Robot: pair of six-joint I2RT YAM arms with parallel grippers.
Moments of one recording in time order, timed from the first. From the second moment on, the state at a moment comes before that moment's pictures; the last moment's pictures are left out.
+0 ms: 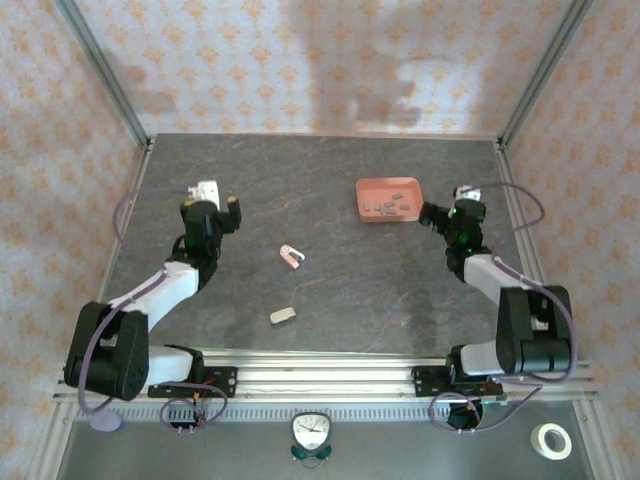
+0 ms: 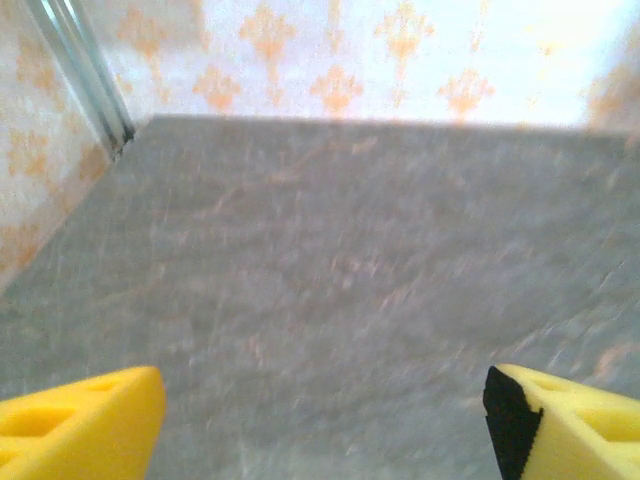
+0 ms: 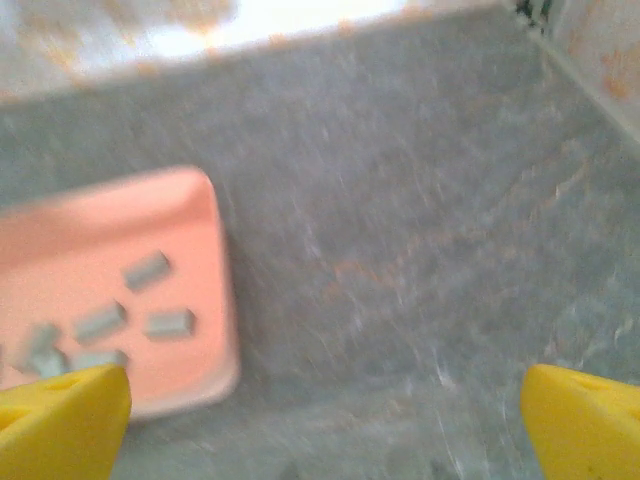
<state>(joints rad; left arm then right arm) -0.16 1.26 0.67 0.22 -0.37 -0.12 0.02 1.34 0.64 0.23 0.12 0.21</state>
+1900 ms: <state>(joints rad) -0.54 1.91 1.33 -0.72 0.00 -0.90 0.54 1.13 0.77 -0.45 0.19 0.81</state>
